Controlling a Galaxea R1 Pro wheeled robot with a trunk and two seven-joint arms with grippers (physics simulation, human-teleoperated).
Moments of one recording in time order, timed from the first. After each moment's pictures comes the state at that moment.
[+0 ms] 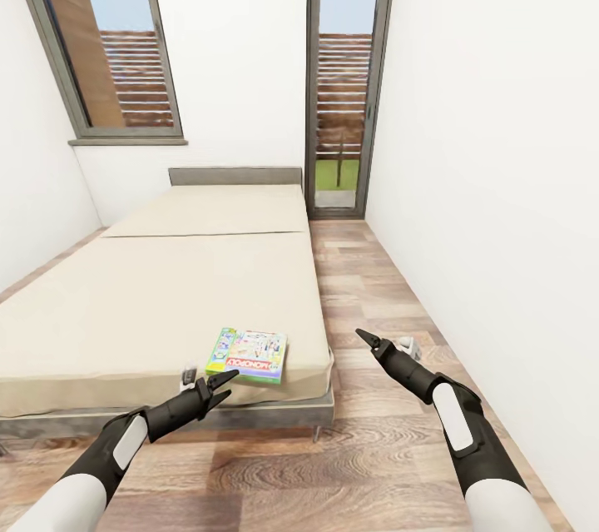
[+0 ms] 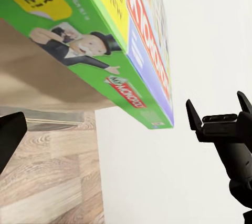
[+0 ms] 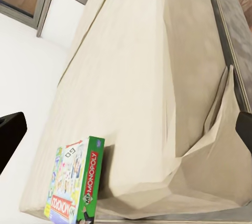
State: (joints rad) left arm -0.62 0.11 0.28 -0.45 0.38 0.61 -1.01; right arm -0.53 0.04 -0.30 -0.93 -0.56 0.58 0.52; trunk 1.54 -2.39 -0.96
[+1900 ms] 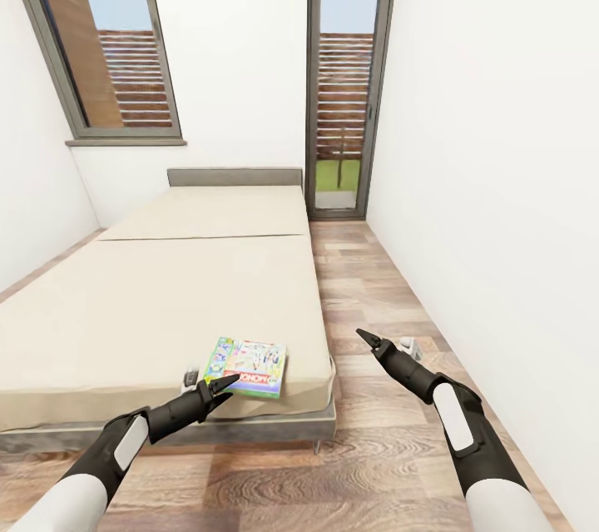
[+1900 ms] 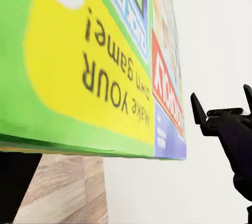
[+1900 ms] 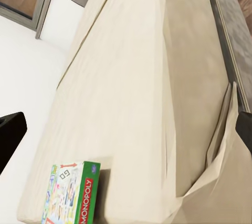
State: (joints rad) left arm -0.61 0.11 0.27 -0.45 0.36 0.62 -1.01; right arm -0.53 0.04 -0.30 -0.93 -0.56 0.58 0.52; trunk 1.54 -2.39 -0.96
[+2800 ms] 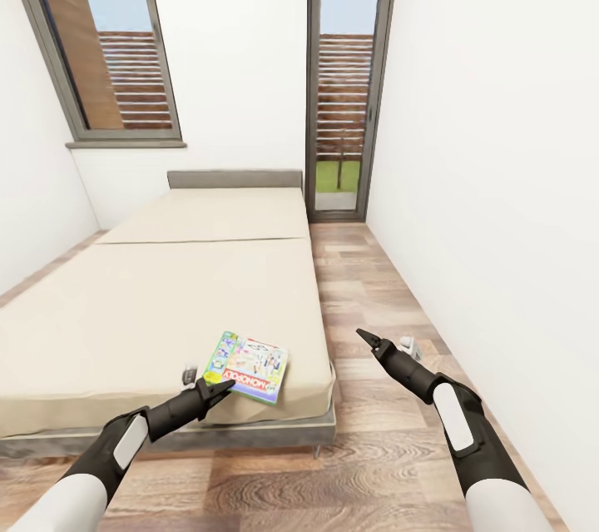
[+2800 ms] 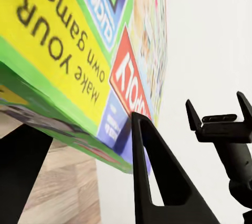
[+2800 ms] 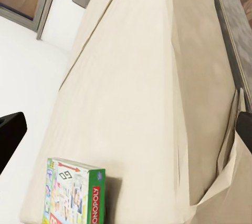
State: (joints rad) left arm -0.62 0.11 0.28 -0.45 0.38 0.61 -1.01; right arm -0.53 0.04 -0.30 -0.93 -0.56 0.58 0.52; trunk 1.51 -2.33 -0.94
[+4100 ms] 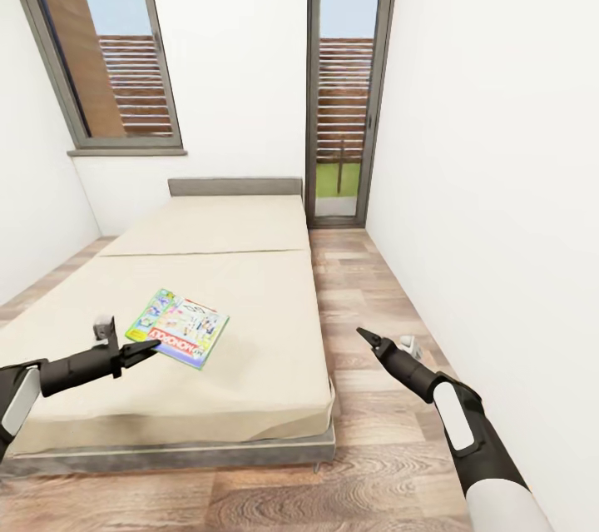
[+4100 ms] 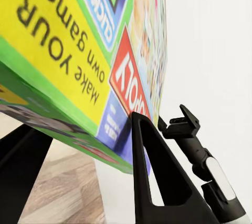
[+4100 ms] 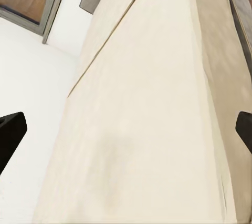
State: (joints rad) left arm -0.63 0.44 0.26 -0.78 0.37 1.00 -1.22; right arm -0.53 0.04 -0.30 -0.94 -0.56 0.58 0.52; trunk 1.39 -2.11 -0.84
